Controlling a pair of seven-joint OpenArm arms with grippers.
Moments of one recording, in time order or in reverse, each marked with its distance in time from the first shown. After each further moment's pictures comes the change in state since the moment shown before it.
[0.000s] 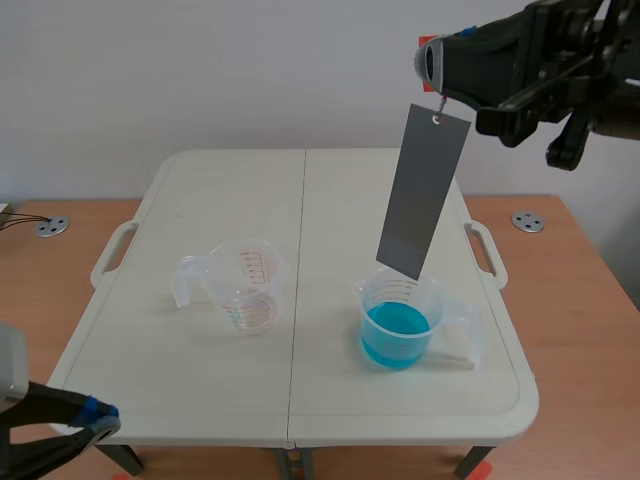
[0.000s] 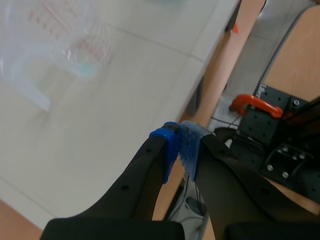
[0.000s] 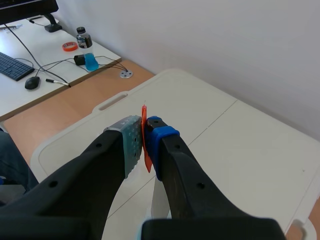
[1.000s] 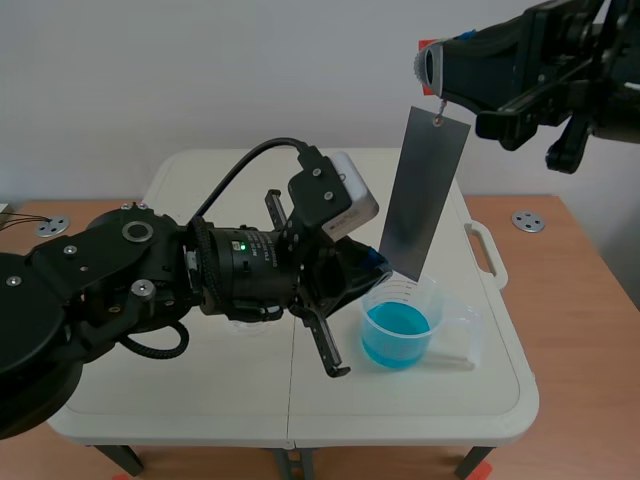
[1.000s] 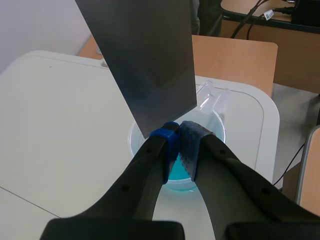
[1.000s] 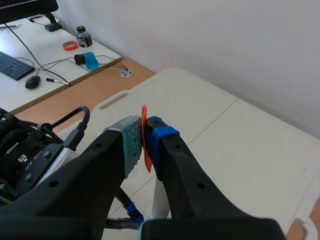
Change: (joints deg) left arm -51.3 34.2 33.6 -17.9 1.4 -2.5 15.1; right arm -0.7 0.0 0.0 0.0 0.0 0.0 -0.1
